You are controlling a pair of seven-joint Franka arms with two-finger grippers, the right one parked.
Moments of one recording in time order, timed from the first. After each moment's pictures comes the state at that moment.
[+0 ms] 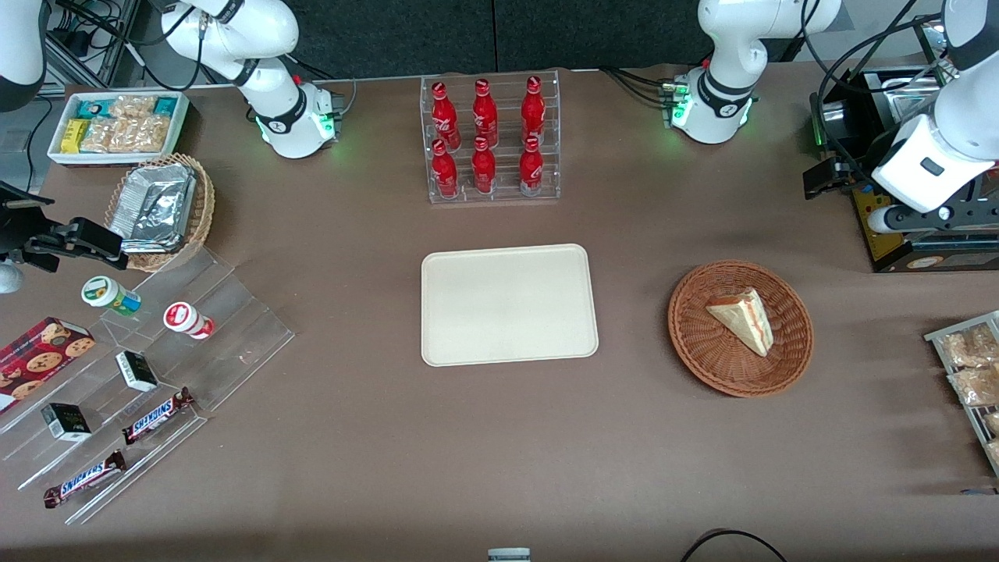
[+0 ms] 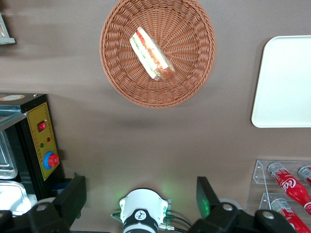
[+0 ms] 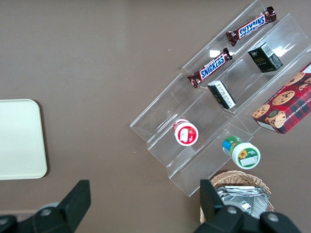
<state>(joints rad) -0.05 -0.03 -0.05 -1.62 0.01 1.35 -0.13</state>
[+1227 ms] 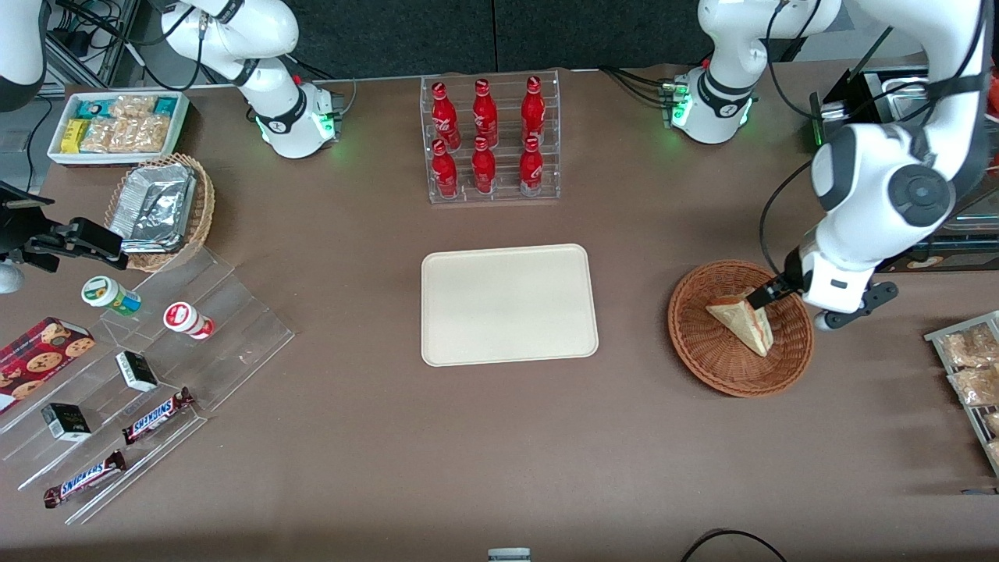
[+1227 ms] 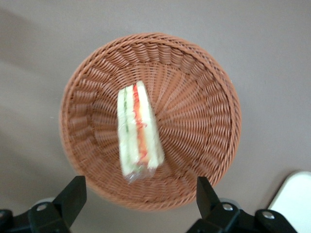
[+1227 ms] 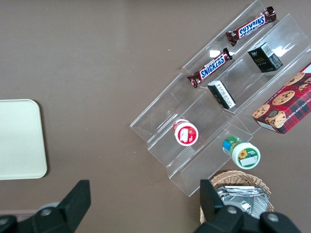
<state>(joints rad) -0.06 0.10 -0.03 -2.14 0.01 2.23 -0.63</state>
